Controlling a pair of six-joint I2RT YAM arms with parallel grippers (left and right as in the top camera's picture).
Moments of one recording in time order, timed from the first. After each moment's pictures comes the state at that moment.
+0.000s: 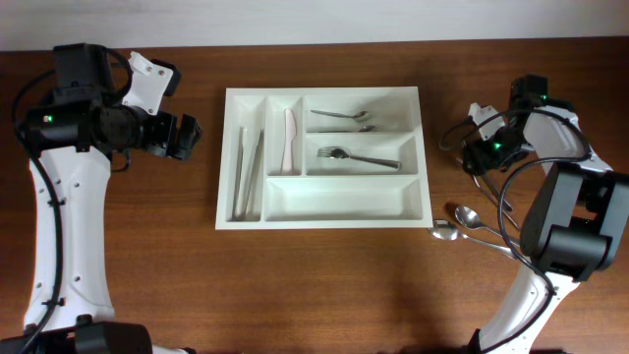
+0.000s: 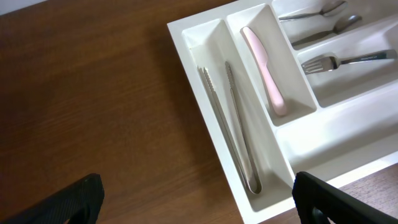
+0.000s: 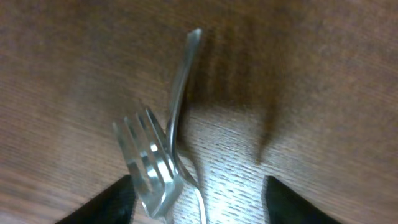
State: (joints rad) left arm 0.13 1.62 1.68 -1.10 0.30 0.42; right arm -0.26 2.15 1.59 -0.89 -0.11 -0.60
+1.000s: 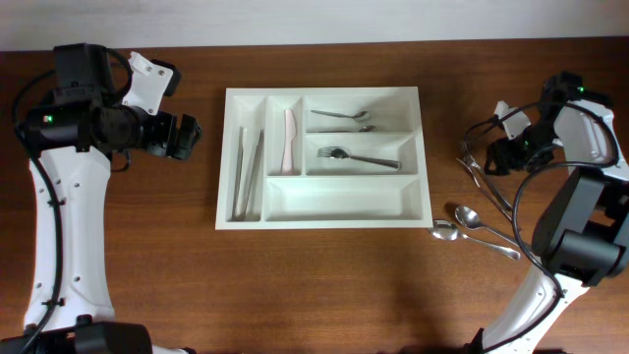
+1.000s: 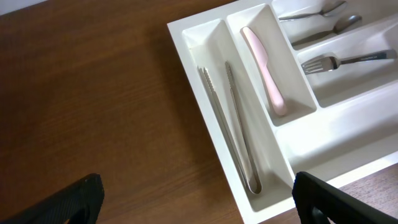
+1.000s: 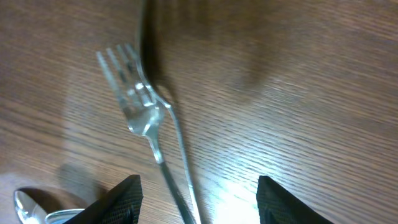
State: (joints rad) left arm 0.13 1.62 1.68 -1.10 0.30 0.42; right arm -0.35 2.15 1.72 -1.12 -0.16 -0.63
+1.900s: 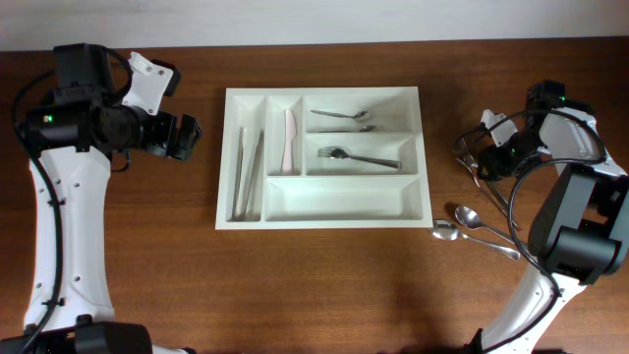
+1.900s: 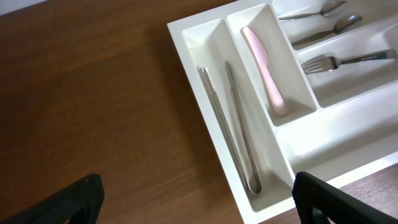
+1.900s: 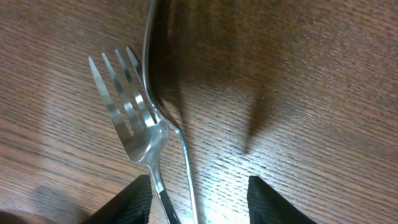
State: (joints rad) left arm 0.13 1.62 1.68 -1.10 0.30 0.42; right arm -0.32 2.15 1.62 -1.00 -0.13 -0.65
